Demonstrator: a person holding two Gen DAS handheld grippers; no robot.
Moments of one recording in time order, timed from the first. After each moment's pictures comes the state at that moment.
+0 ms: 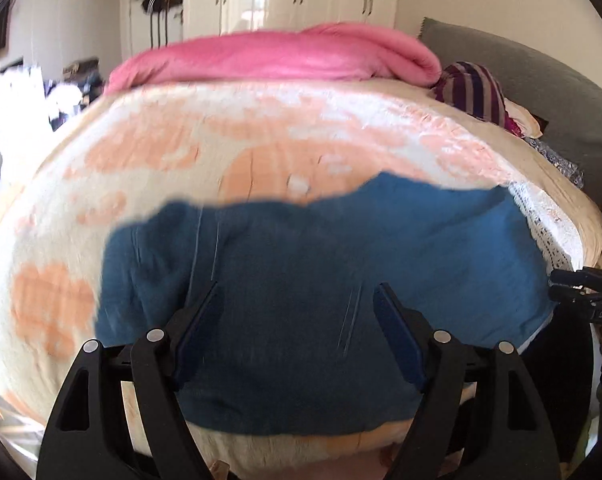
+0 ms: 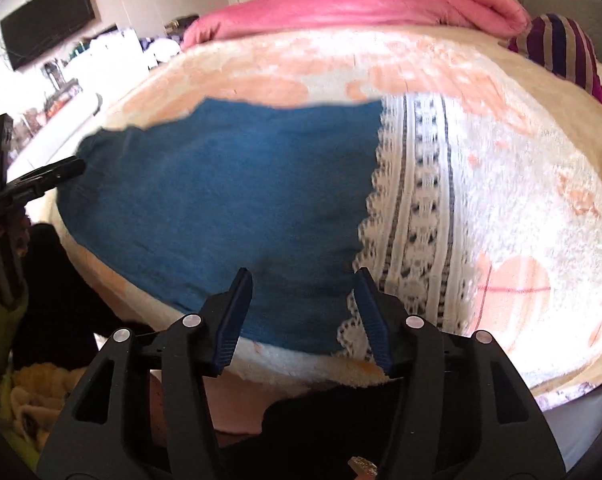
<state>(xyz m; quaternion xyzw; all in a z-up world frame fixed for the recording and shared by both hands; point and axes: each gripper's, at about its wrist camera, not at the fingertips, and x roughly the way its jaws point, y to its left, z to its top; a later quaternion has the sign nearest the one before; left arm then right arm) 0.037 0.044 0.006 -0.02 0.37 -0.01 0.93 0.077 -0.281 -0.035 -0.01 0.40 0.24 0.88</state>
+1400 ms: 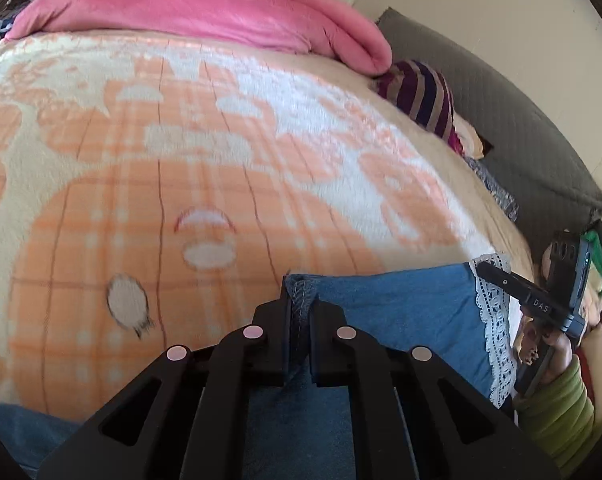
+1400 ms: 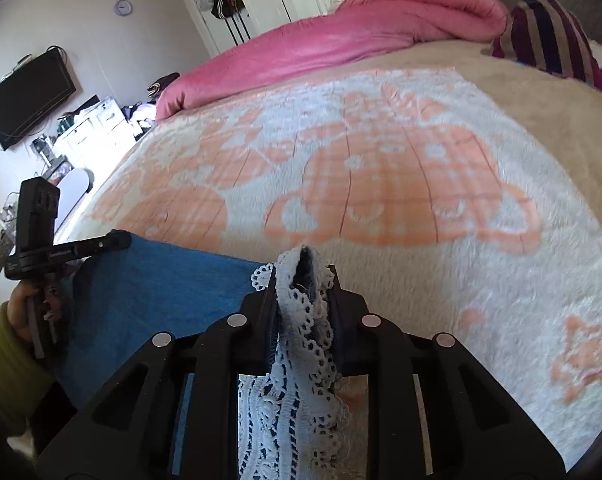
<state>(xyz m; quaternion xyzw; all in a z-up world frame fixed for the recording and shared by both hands) 0.226 -0.001 -0.026 -0.15 0.42 -0.17 0.88 0.232 -0.332 -0.009 0.08 0.36 0.23 0.90</state>
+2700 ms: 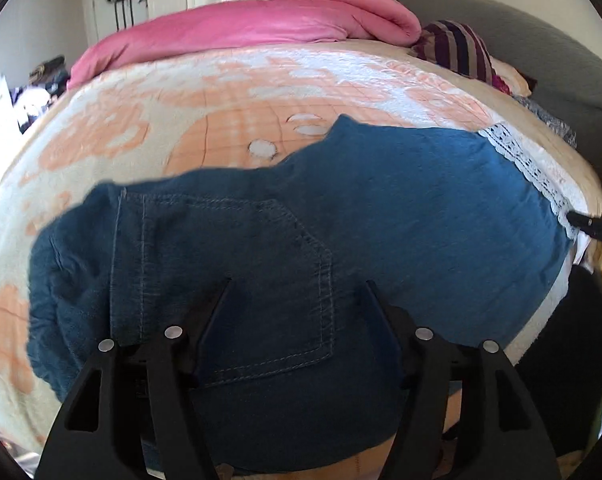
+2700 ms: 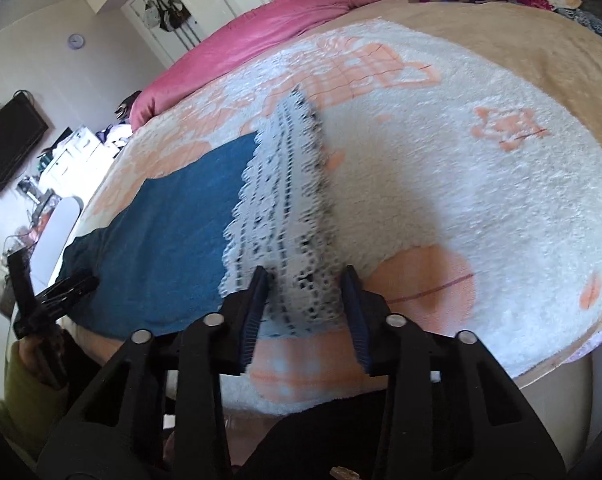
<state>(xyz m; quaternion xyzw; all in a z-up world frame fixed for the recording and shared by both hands) 0.074 0.032 -0.041 -0.01 0.43 -0.05 0.90 0.115 -0.368 -0.054 0.16 0.41 0.18 0.88</state>
